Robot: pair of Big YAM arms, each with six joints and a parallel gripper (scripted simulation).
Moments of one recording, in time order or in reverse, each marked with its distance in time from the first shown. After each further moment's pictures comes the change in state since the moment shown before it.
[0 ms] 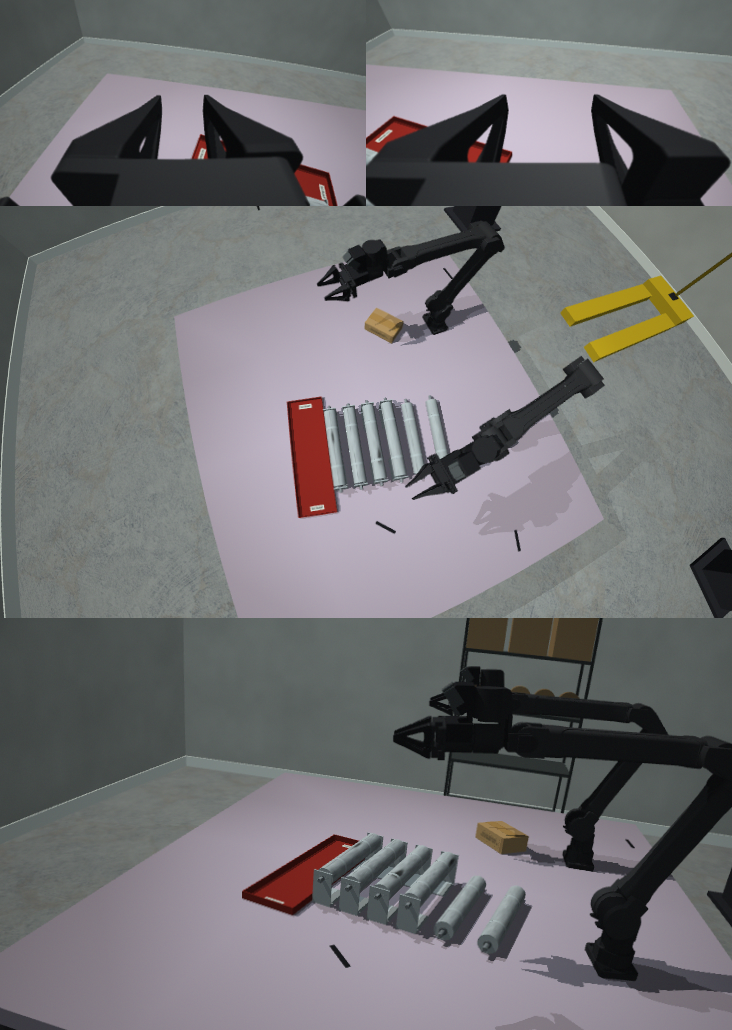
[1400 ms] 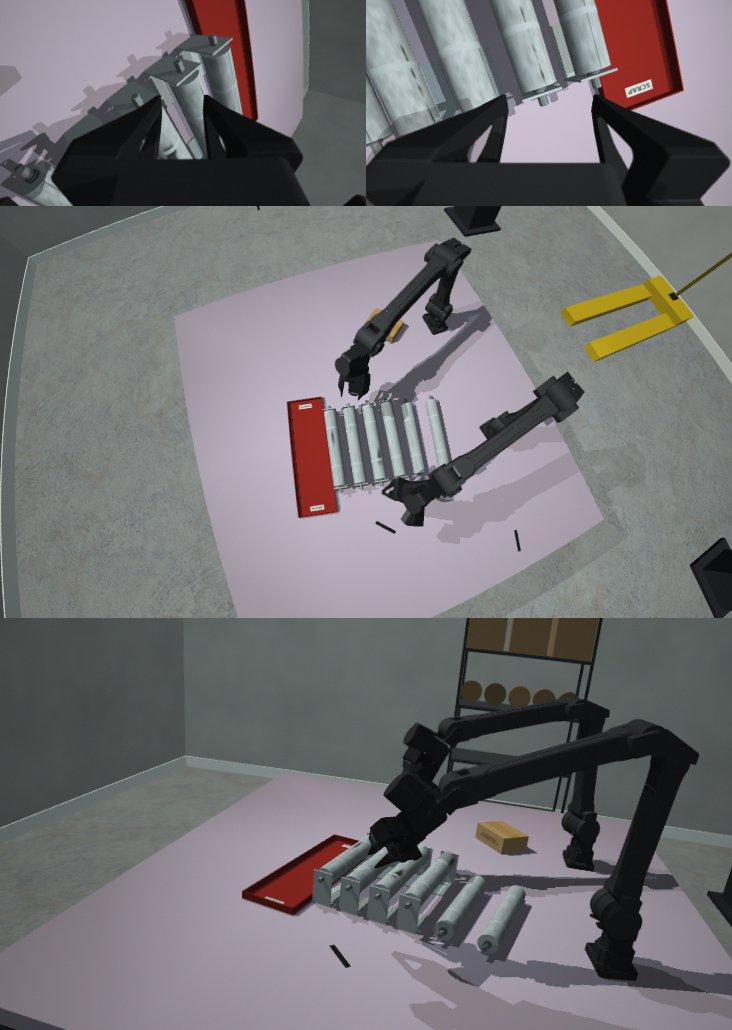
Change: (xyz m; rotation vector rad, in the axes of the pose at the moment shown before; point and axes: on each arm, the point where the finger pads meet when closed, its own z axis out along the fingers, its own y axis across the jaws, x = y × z) left arm 0.276 -0.003 0.045 -0.170 0.887 -0.962; right arm 0.247 0.271 0.057 -0.765 0.792 -0.645
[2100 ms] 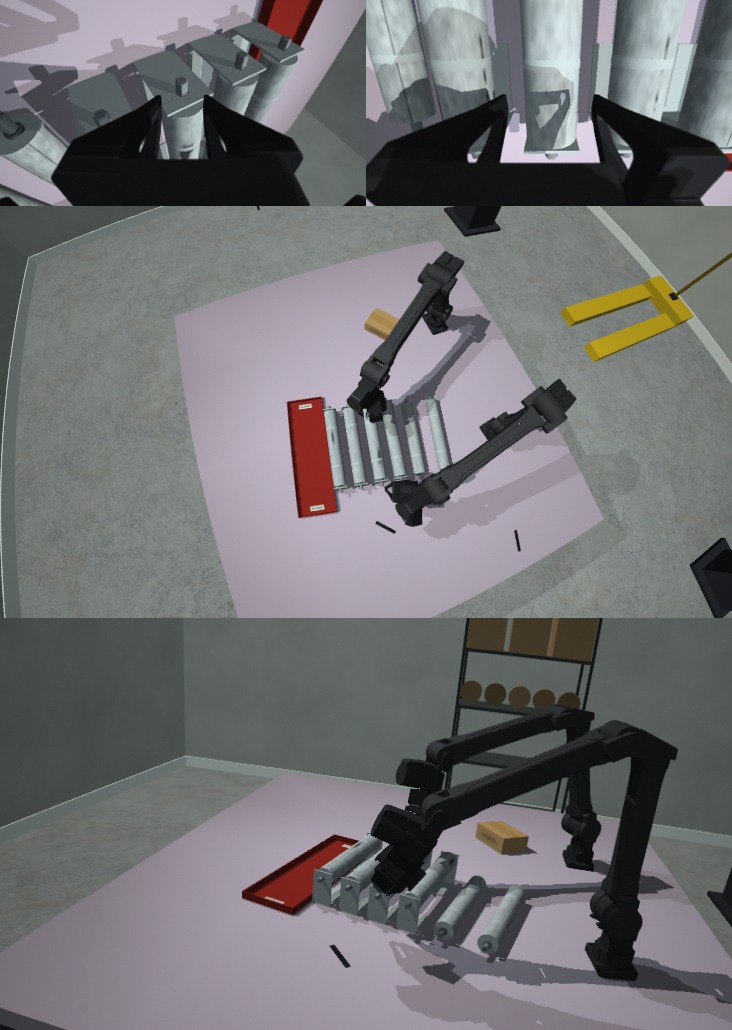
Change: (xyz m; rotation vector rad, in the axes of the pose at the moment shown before) left arm 0.032 0.054 0.041 -0.159 0.195 -0.349; right arm 0.004 0.093 0.068 -0.265 0.198 -0.226
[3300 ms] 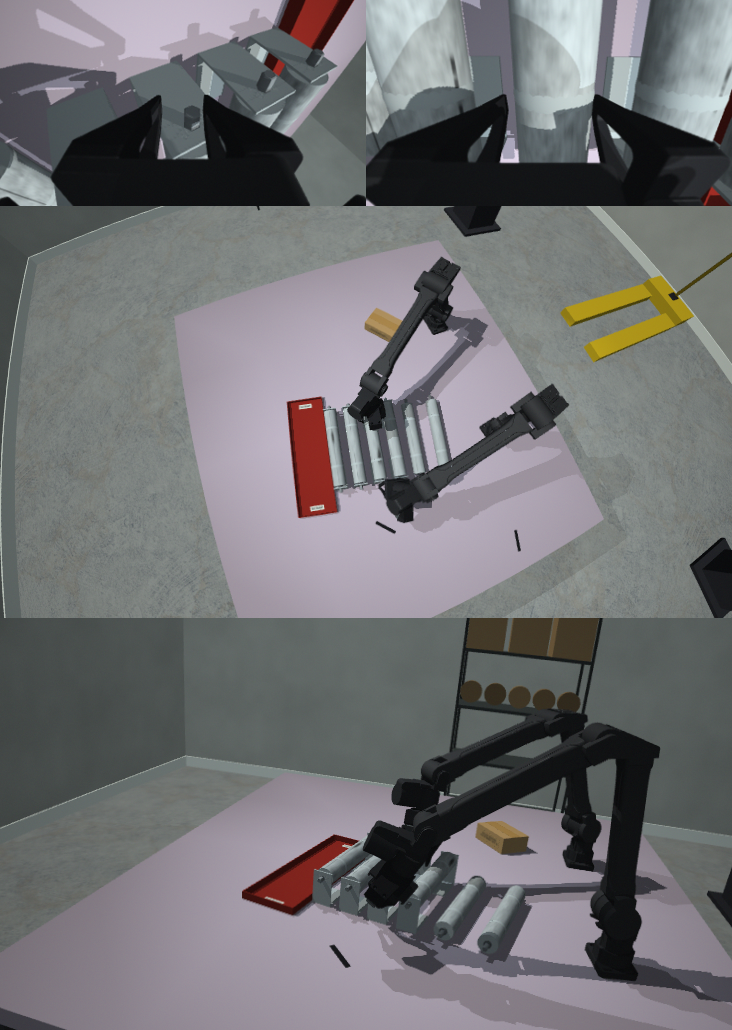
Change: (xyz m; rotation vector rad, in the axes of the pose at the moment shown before) left arm 0.003 0.008 0.049 -0.017 0.014 -0.021; right arm 0.004 0.001 0.052 -0.016 0.014 -0.004
